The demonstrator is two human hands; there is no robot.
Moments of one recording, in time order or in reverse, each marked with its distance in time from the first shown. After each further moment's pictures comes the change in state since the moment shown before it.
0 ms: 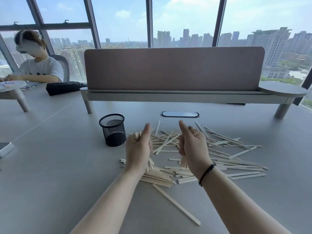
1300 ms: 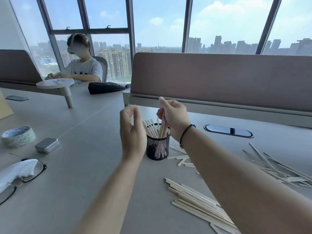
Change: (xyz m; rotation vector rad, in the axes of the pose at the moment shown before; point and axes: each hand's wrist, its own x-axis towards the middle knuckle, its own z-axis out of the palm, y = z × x) left_hand 0.101 0.037 -0.122 0.282 0.449 0.290; right_hand 0.105 -0.015 0.227 0.052 -0.254 0.052
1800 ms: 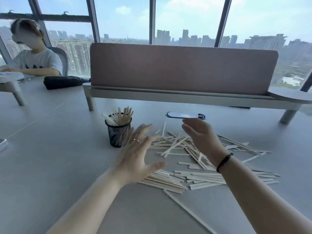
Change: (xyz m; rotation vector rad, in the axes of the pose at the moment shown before) left_hand -0.103 -0.018 0.016 0.491 -0.855 0.598; right_hand -0.112 0.012 -0.210 -0.513 0.094 -0.138
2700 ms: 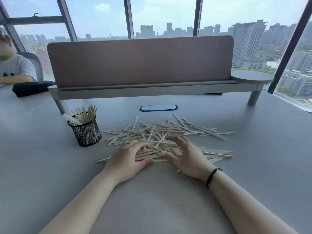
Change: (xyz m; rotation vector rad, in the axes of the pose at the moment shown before) left_hand 0.012 0.046 0.066 -0.045 -0.256 -0.216; right_hand -0.075 0.062 -0.063 -0.527 -0.181 -0.019
